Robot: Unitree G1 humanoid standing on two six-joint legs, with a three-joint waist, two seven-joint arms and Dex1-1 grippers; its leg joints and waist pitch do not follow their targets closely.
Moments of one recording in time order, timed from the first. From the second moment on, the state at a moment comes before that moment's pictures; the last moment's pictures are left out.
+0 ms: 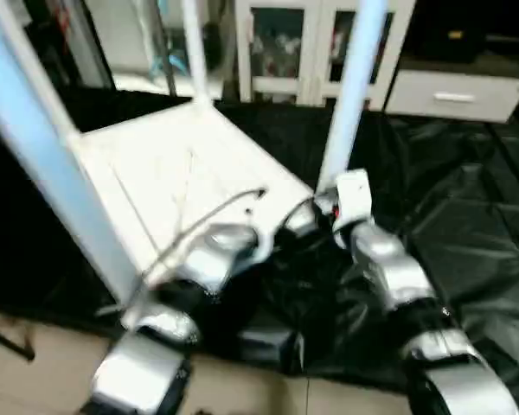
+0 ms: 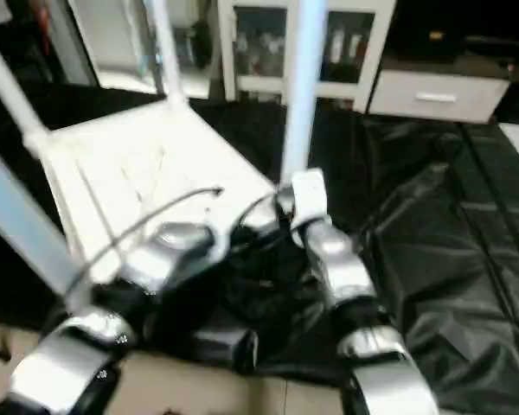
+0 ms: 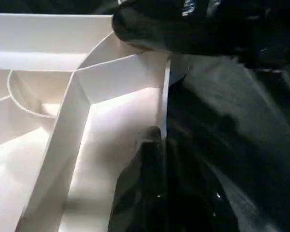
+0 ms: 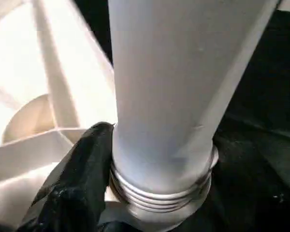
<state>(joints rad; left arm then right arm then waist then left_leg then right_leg) -0.77 -0.02 -0.22 0.83 0.09 0.31 -0.52 -0.63 -0.08 0.03 0.71 0.07 0.23 0.02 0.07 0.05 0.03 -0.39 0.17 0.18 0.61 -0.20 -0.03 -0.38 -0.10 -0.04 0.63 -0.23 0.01</state>
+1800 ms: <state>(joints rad) -0.56 0.33 -0.35 0.44 0.01 0.30 -1.17 -0.44 -0.55 0.26 0.26 0.18 0.26 1.06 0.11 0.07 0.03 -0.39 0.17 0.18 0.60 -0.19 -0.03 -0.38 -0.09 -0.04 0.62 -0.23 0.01</state>
